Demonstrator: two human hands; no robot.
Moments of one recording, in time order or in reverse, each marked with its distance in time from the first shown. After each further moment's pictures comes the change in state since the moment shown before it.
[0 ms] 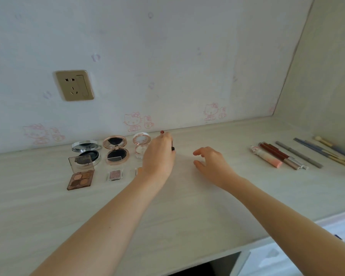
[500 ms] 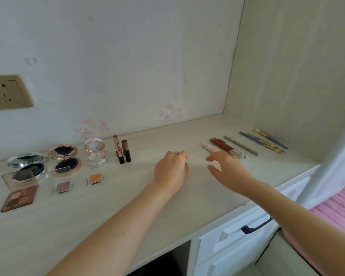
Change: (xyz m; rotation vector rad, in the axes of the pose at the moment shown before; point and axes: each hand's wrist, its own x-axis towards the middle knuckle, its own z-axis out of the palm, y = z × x) left_hand -0.034 0.103 0.077 -0.015 -0.184 0.344; right_hand -0.091 0.083 -0.099 -0.205 0.063 0.147
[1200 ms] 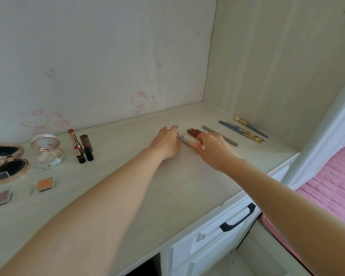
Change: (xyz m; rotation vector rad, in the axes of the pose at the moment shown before) left_hand 0.109 0.016 0.063 -0.142 -0.320 -0.071; right_hand 0.043 0.045 -0.009 -0.234 -0.032 -0.063
